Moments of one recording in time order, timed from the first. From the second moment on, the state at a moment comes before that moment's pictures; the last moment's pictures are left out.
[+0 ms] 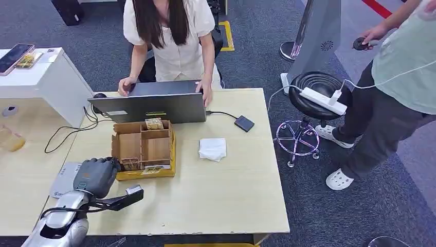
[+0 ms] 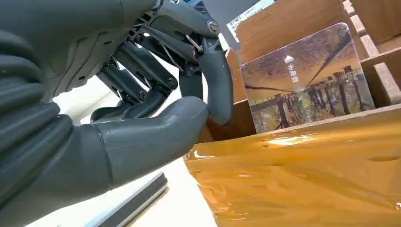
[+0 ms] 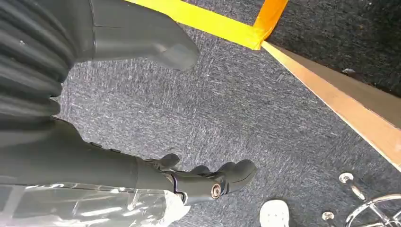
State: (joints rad) left arm -0.10 0.37 -0.25 -1.43 -1.31 0.04 0.15; right arm -0.04 0.07 -0.08 -0.23 0.47 -0.58 -0.47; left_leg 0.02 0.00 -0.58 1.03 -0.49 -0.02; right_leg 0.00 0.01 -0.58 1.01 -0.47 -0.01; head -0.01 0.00
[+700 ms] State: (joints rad) left arm -0.10 0.39 -0.24 -1.43 -1.26 0.04 0.12; right arm -0.03 0.07 -0.10 -0.23 0.48 -0.58 -0.48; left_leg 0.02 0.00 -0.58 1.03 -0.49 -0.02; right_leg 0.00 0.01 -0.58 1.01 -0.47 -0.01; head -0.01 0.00
